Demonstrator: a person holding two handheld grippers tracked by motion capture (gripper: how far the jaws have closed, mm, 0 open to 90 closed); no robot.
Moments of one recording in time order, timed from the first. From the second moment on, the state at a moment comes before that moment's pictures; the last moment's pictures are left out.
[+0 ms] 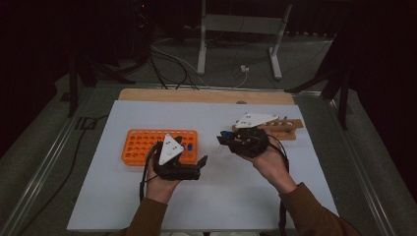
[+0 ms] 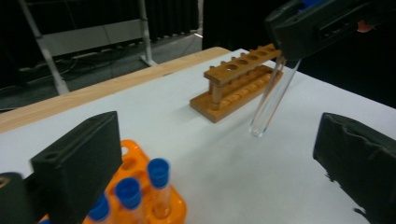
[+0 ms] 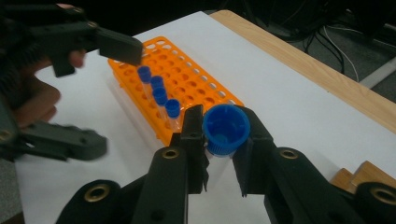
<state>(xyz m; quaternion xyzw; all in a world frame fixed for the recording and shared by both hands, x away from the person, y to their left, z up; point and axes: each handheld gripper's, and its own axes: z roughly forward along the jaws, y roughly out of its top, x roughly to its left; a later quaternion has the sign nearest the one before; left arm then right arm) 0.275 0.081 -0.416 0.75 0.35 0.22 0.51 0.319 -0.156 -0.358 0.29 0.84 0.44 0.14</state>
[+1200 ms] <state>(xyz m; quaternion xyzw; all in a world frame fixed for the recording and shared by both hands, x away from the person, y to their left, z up) 0.280 0.049 -0.419 0.77 0.30 0.19 0.53 0.309 -0.149 -0.353 0.26 0.84 0.47 0.11</state>
